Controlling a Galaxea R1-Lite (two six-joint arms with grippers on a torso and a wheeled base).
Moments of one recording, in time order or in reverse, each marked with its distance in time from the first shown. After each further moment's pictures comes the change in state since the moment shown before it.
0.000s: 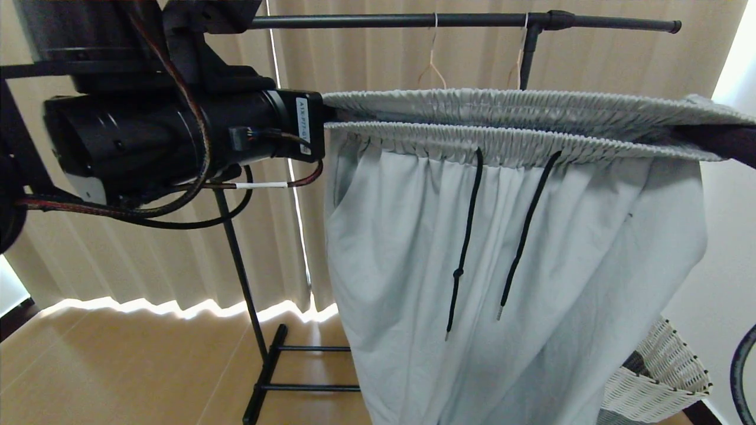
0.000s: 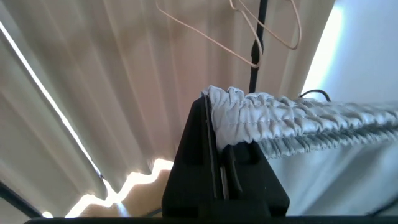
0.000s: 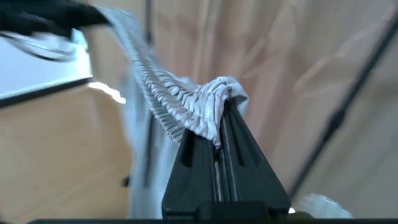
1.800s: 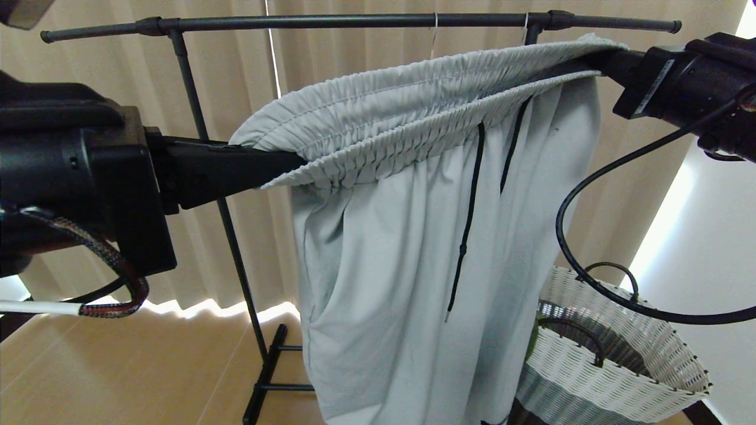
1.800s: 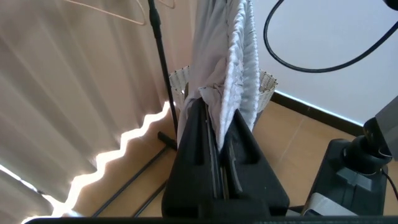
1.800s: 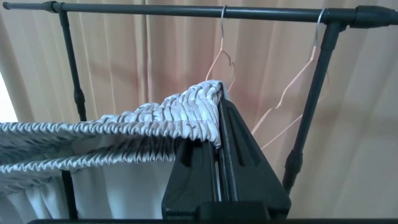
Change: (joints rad) left arm -0.060 -0.326 0.176 0.237 -0.358 0.018; right arm -0.038 0.391 -0.203 -0.371 -0.201 0.072
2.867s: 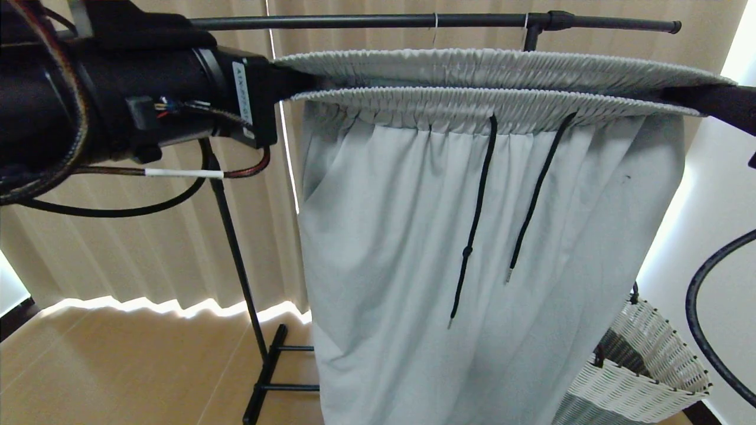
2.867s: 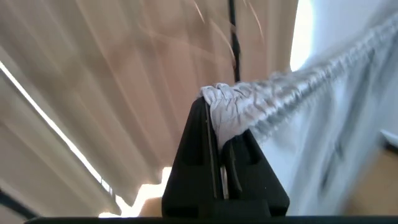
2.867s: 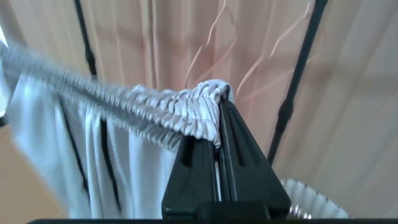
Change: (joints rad) left arm 0.068 0.213 -0.172 -0.196 0.249 0.096; right arm 0.003 -0.302 0.108 0.356 0.006 -0.007
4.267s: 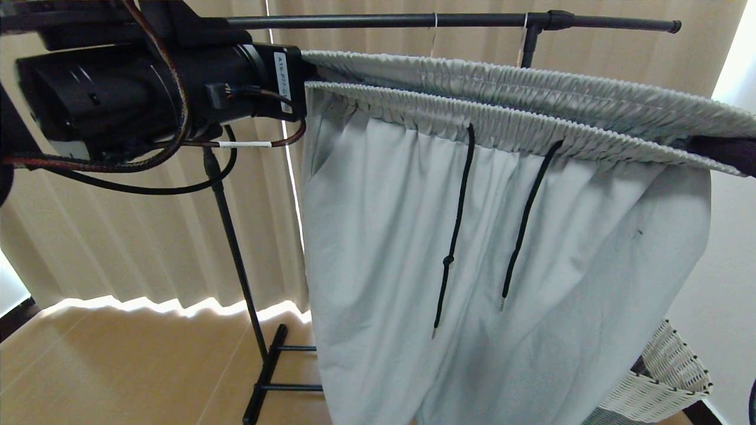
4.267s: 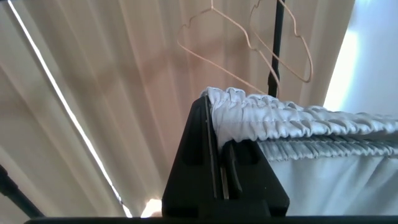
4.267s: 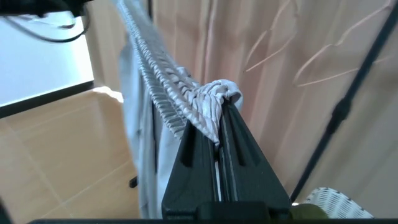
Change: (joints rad) left arm 0.049 0.126 -0.080 -0.082 0.100 -0.041; right arm 0.069 -0.147 0.153 -0.003 0.156 -0.010
